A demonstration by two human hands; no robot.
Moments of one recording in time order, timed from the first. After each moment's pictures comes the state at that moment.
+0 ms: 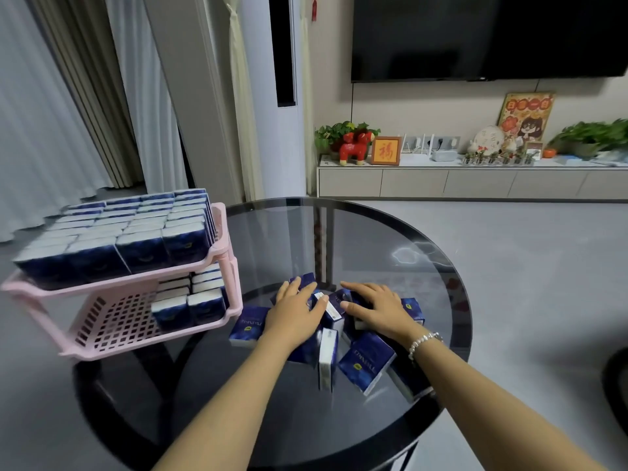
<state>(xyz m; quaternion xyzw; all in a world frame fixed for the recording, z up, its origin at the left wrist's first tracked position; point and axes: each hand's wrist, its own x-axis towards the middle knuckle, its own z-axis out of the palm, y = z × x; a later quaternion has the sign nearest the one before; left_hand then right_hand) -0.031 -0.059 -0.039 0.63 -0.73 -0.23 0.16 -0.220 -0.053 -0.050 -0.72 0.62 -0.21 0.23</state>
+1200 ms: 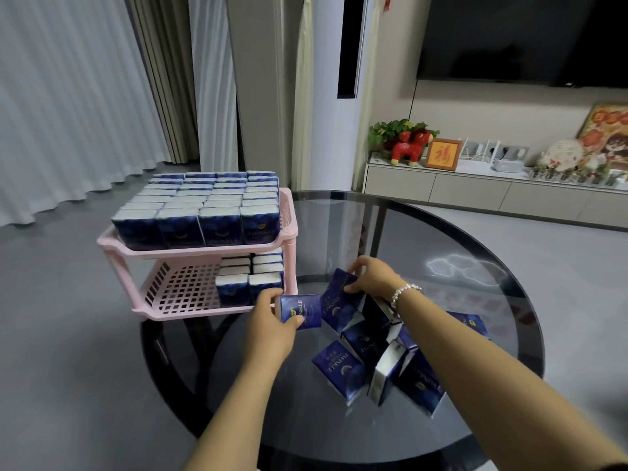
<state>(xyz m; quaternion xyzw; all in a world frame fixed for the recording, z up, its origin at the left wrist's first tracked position) 0.062 -0.005 -0.033 0.68 -0.46 -0.34 0.46 -0.118 -0.135 -0.022 -0.68 0.65 -0.14 0.30</state>
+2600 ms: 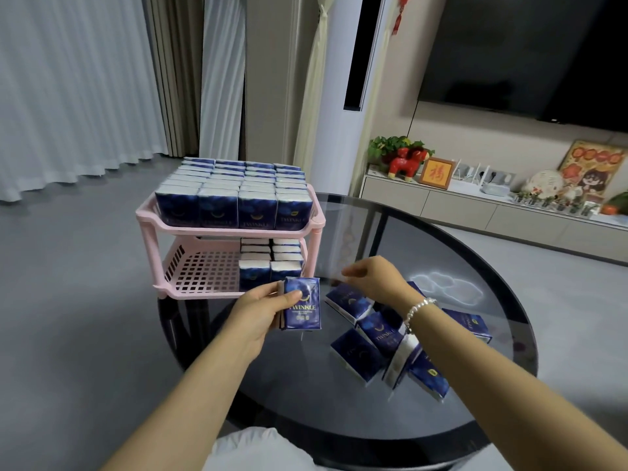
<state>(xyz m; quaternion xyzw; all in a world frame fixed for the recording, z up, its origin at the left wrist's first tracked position) 0.120 0.010 -0.028 0.50 -0.33 -0.59 0.54 -0.073 -0.057 0.017 -0.75 0.60 -0.17 0.23</state>
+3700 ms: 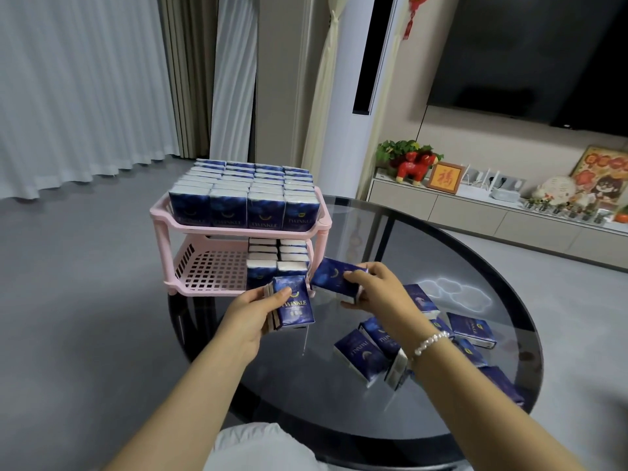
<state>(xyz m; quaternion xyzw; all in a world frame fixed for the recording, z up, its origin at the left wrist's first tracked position) 0.130 0.017 -0.033 0.49 -0.26 -0.60 0.58 -0.057 -0.020 0.014 -0.48 0.52 -0.44 0.55</state>
